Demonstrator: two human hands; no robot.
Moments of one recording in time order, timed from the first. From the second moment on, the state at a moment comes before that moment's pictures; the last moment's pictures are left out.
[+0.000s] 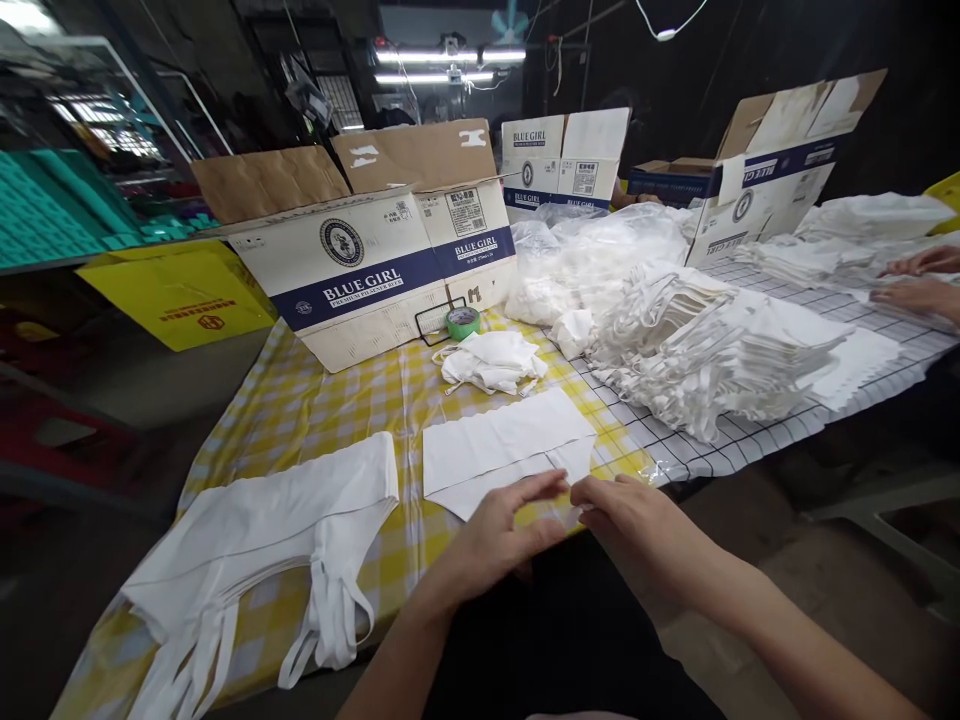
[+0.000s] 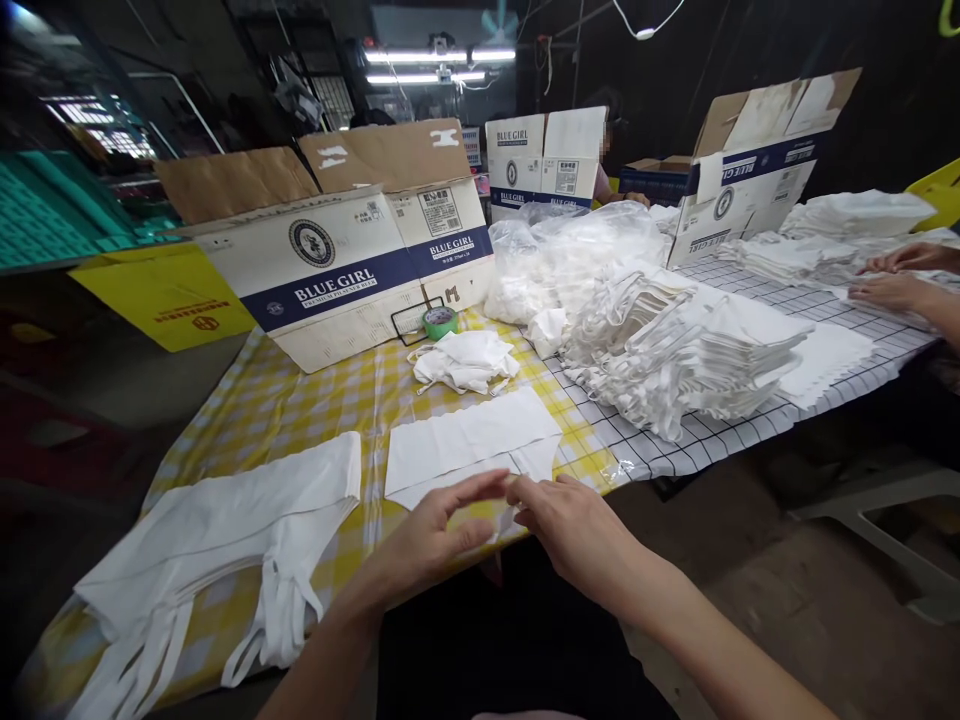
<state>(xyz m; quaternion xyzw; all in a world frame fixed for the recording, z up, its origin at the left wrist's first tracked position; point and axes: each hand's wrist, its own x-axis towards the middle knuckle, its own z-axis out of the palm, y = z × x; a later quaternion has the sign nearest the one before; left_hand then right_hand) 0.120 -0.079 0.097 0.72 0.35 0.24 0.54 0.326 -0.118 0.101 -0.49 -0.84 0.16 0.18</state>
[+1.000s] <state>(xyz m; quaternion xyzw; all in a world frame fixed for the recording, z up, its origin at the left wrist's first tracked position) 0.127 -0.098 0.064 0.62 0.49 0.26 0.55 0.299 -0.081 0.069 -0.41 -0.49 0.62 0.45</state>
